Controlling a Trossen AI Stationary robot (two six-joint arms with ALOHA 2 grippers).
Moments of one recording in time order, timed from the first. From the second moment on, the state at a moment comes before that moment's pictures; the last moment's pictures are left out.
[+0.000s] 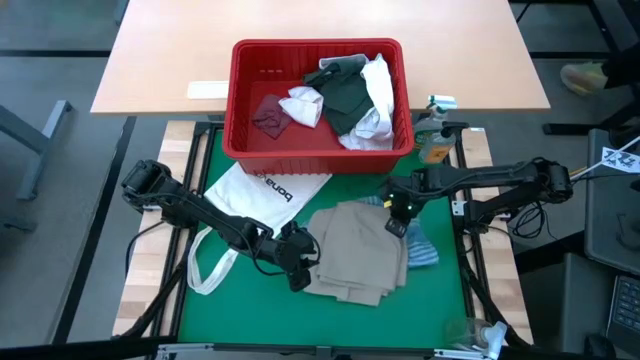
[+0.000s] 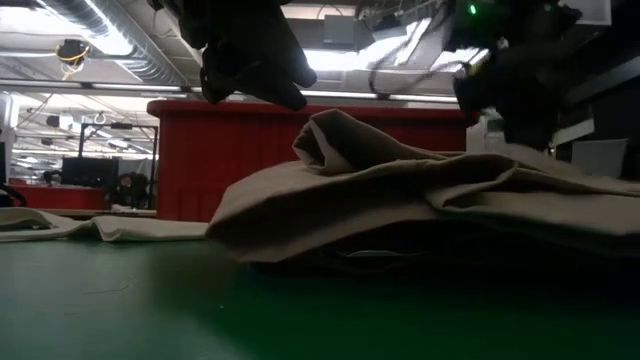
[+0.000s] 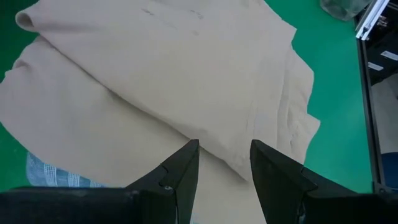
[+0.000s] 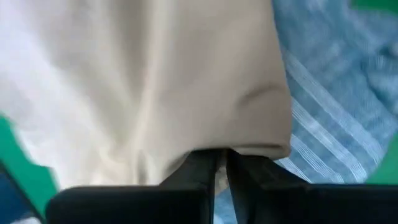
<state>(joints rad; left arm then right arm) -0.40 1.67 1.08 -0.20 -0.34 -0.65 -0.07 1.31 0.90 -0.92 -0.22 0.49</state>
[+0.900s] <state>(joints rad) -0.39 1.67 1.08 -0.36 -0.38 -0.71 -0.07 1.31 1.17 -0.98 0.16 0.35</state>
